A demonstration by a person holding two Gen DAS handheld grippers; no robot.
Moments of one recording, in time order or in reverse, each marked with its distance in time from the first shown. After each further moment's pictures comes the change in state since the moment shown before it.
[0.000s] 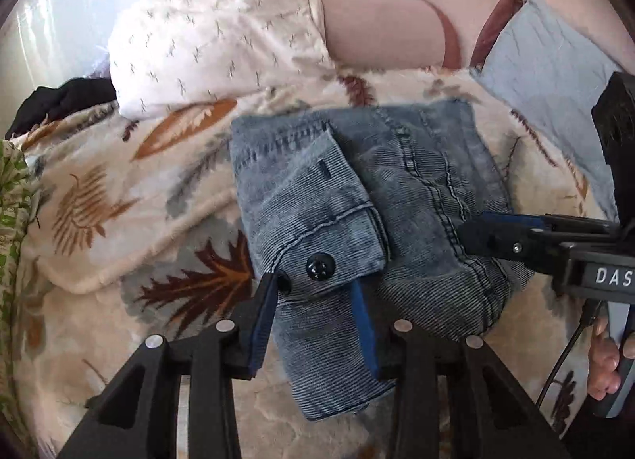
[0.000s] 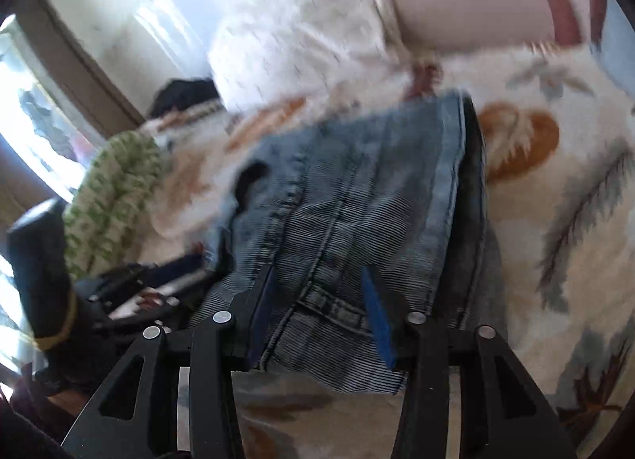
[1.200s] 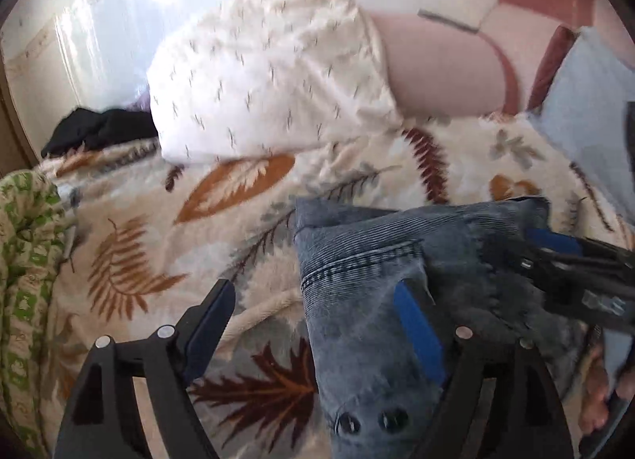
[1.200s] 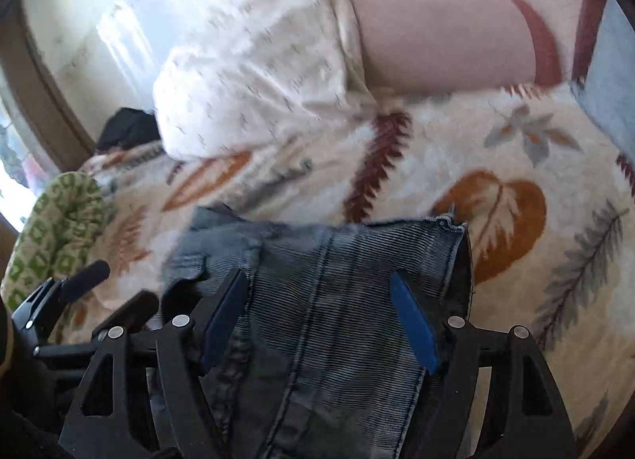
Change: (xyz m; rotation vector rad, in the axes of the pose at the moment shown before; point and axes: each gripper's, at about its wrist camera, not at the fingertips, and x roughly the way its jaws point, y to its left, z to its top) left arm 0.024 0.031 0.064 -0.083 -0.089 0.166; right arm 0.033 -0.011 0.069 0.014 -0.112 -0.175
